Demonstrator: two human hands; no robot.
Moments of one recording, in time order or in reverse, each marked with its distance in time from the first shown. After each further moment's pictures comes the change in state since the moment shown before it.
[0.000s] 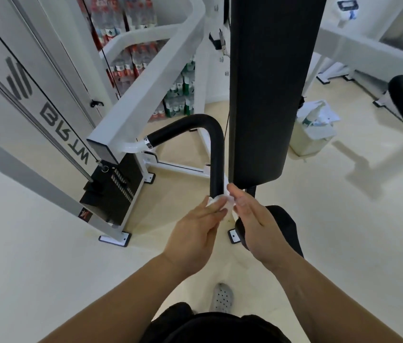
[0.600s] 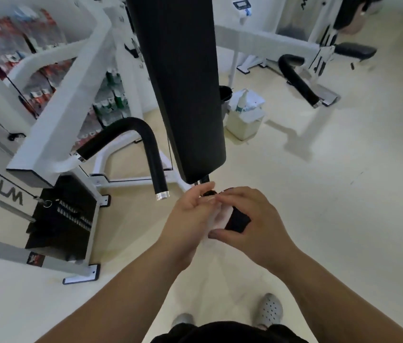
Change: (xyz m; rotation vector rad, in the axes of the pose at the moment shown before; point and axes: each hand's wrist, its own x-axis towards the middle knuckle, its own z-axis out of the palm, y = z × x) left_hand 0.017 0.126 -0.009 -1.061 -0.227 -0.596; right_hand -0.107 -0.003 -0.048 -0.527 0.382 -0.224
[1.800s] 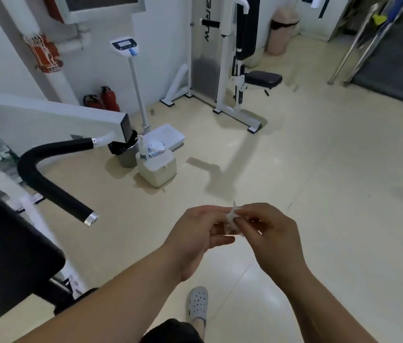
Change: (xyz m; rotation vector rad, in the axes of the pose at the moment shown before) left_hand 0.377 0.016 0.616 0.115 -0.347 -0.068; right_hand 0.144 0.487 -0.481 0.203 0.415 0.259
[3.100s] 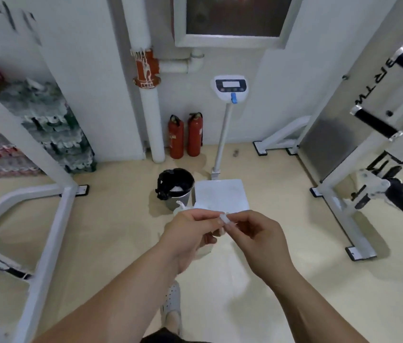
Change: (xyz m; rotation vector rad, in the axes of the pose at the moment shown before) left_hand 0.567 0.267 -0.229 -0.319 0.649 0.099; right_hand 0.723 0.089 0.229 0.202 -0.704 -0.070
